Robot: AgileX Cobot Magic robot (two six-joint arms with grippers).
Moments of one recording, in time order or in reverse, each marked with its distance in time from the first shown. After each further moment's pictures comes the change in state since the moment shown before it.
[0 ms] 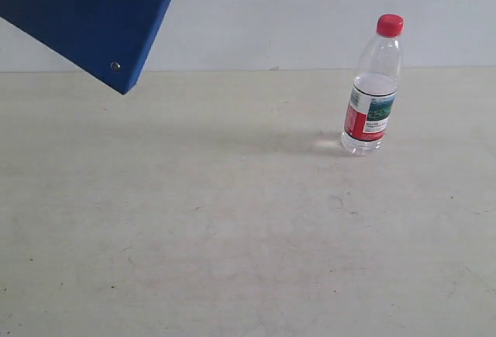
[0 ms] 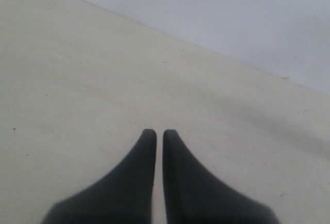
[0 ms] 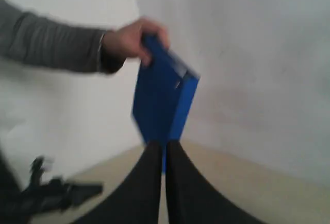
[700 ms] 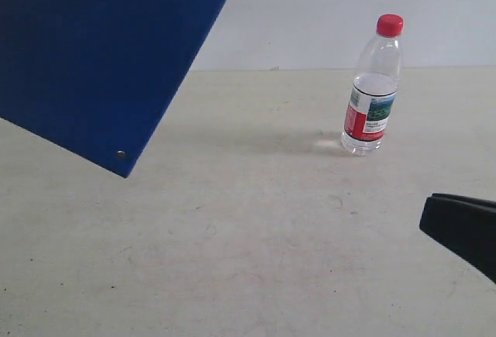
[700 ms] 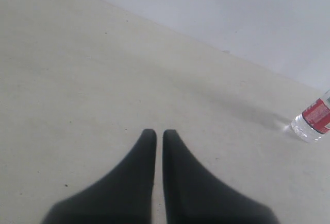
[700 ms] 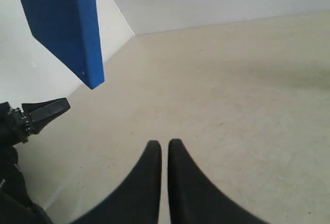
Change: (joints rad) left arm 0.000 0.000 0.000 -0.038 0.200 -0.011; right arm 0.000 -0.008 0.428 0.052 -0.105 0.228
